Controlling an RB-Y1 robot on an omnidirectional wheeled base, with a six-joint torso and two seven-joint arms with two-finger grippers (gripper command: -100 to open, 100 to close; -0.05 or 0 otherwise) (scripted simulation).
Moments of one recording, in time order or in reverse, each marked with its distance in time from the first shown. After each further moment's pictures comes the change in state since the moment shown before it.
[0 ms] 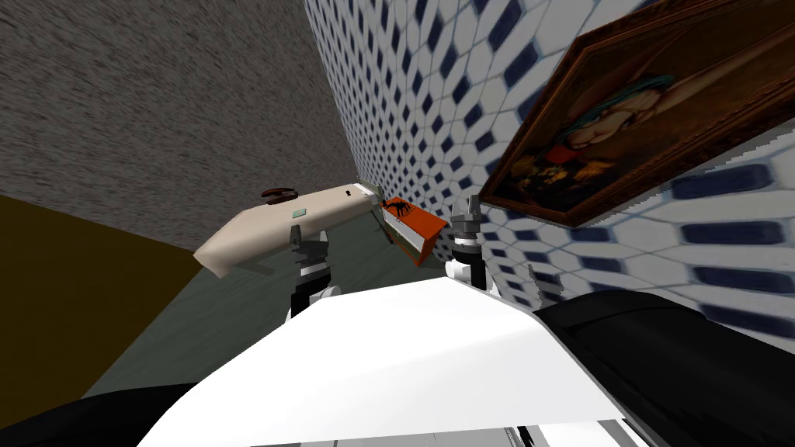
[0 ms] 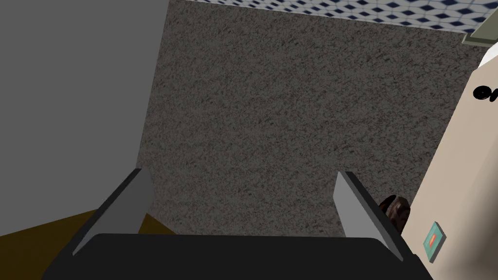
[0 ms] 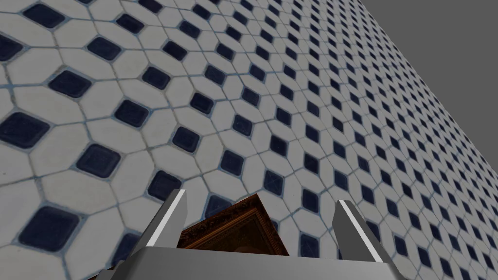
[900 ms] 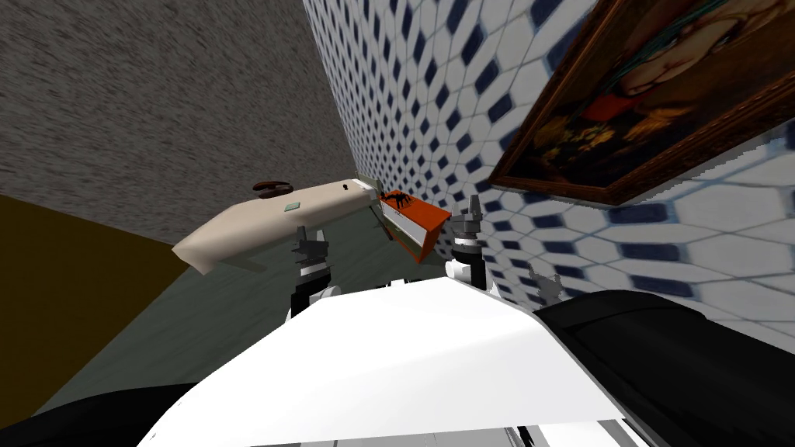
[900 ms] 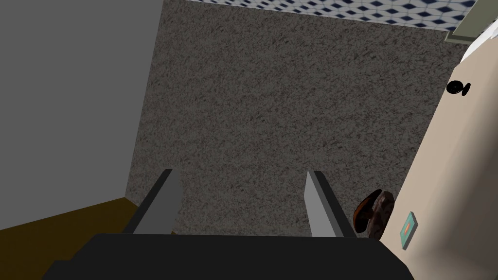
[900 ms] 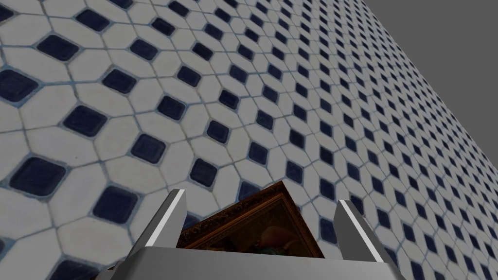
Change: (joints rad) left arm 0.000 0.000 0.000 0.000 0.000 0.000 0.000; right arm 0.000 0.000 0.000 0.000 0.000 0.000 0.000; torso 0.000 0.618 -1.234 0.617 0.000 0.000
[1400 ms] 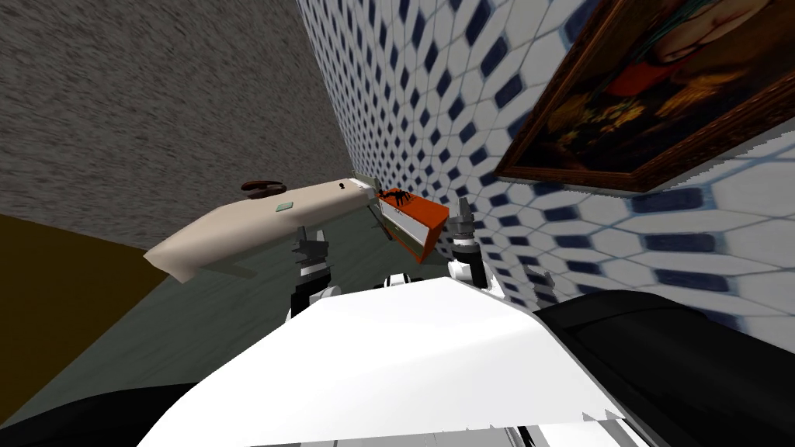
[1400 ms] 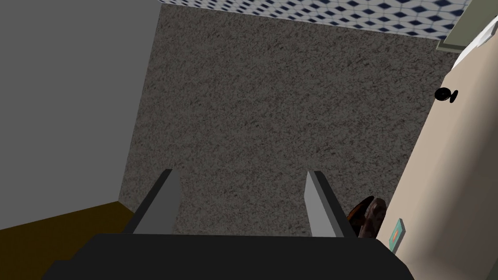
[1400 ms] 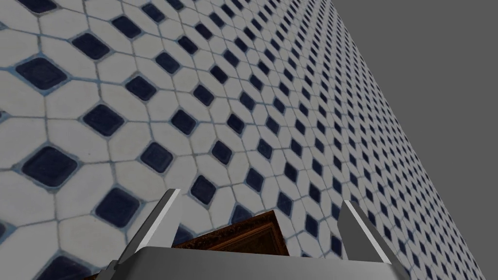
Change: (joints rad) left arm 0.000 0.000 0.000 0.000 0.000 0.000 0.000; right arm -0.013 -0.086 -0.012 0.046 0.081 -0.009 0.074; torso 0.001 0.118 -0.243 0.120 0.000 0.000
